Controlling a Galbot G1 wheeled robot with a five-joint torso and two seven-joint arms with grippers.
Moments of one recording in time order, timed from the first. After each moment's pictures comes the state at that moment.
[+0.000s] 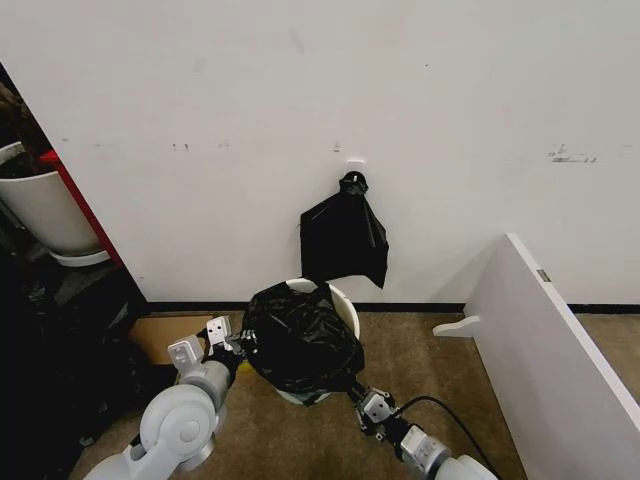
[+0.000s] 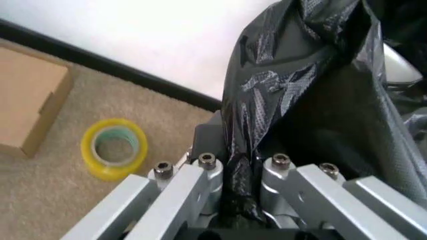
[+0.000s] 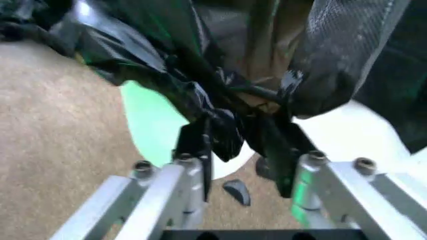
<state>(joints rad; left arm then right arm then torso) 1.30 -0.95 -0.22 -2.11 -1.12 0.25 -0.62 -1.42 0.85 -0.08 1.97 0.05 -0.01 0.05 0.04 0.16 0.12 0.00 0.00</state>
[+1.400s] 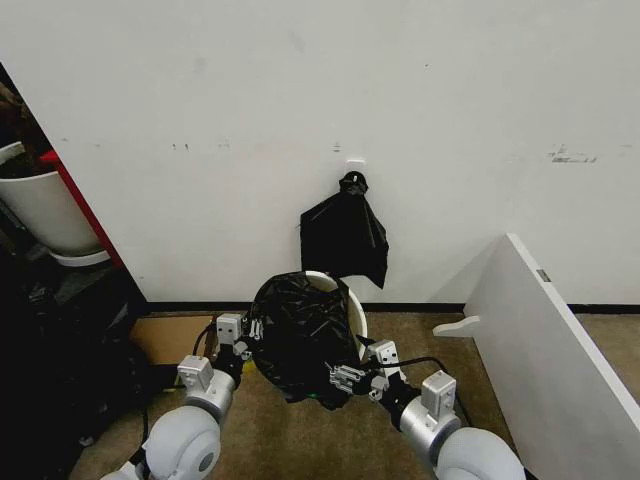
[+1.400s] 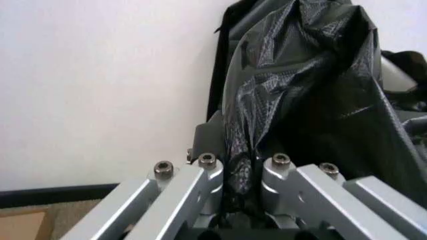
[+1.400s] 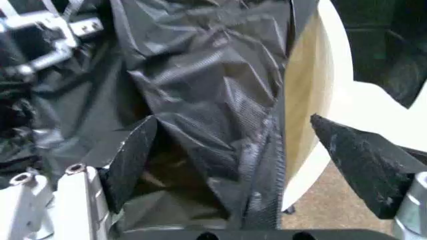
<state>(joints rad) 1.38 -0.94 -0.18 -2.09 -0.61 0.01 -0.31 -1.39 0.92 0.01 2.25 0.58 -0.33 0.25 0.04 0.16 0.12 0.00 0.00</state>
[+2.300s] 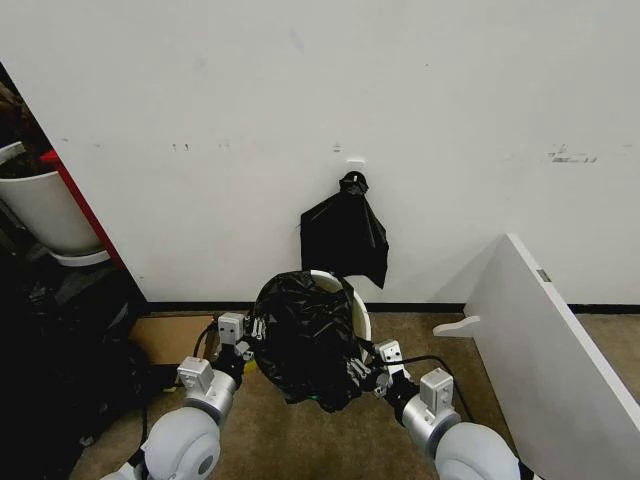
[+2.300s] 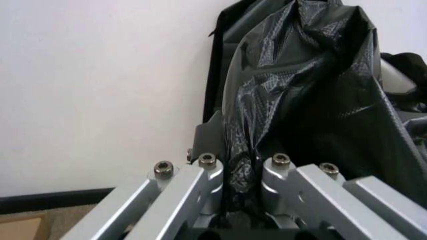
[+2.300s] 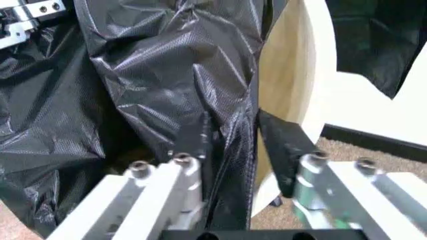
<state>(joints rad) 1.38 -0.94 -0.17 -2.09 -0.59 0.00 -0.30 -1.37 0.90 0.01 2.22 0.61 -0.32 0.28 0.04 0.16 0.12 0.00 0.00</state>
